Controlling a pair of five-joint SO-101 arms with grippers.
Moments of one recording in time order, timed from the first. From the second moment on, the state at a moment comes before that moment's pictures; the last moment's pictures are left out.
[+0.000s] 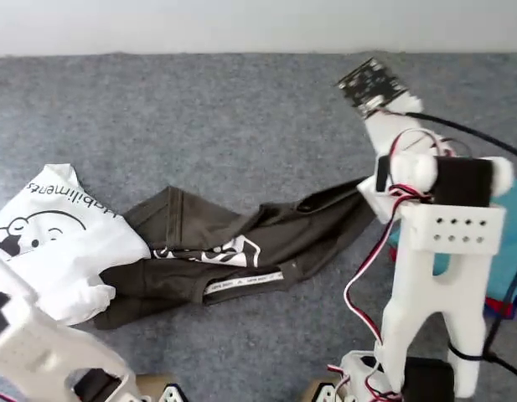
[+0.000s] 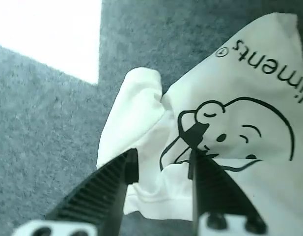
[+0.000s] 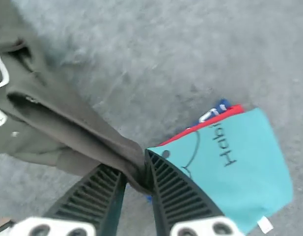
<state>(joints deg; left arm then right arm) -50.5 18.1 -37.2 99.4 -25.5 -0.2 -19.3 -10.2 100.6 36.9</state>
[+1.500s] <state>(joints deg) 1.9 38.1 -14.6 96.6 -38.7 -0.4 -19.3 -2.2 100.6 32.4</state>
